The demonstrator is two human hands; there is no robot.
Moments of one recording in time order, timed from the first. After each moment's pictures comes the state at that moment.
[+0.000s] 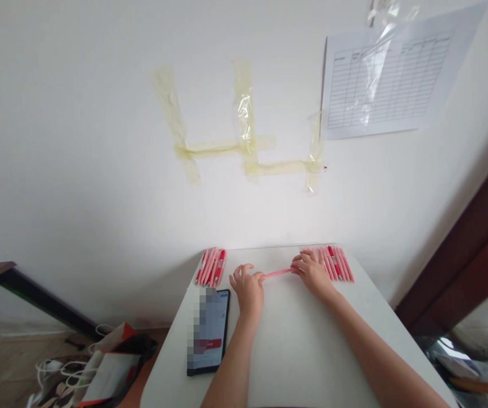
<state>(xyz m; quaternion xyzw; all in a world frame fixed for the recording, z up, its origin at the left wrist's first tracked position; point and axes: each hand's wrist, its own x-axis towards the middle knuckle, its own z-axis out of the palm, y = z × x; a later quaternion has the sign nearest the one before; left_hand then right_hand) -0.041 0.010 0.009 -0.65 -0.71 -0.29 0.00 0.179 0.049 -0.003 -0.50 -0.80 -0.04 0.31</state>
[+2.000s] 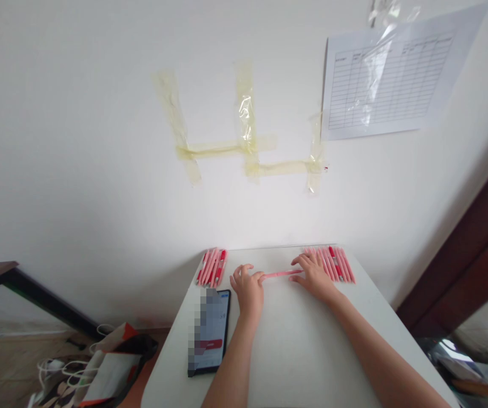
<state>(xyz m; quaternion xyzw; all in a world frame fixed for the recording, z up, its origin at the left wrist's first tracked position) -0.041 0.009 0.015 -0.63 -0.71 -0.31 -0.01 0.183 0.045 0.002 -0.49 -0.82 0.02 0.30</state>
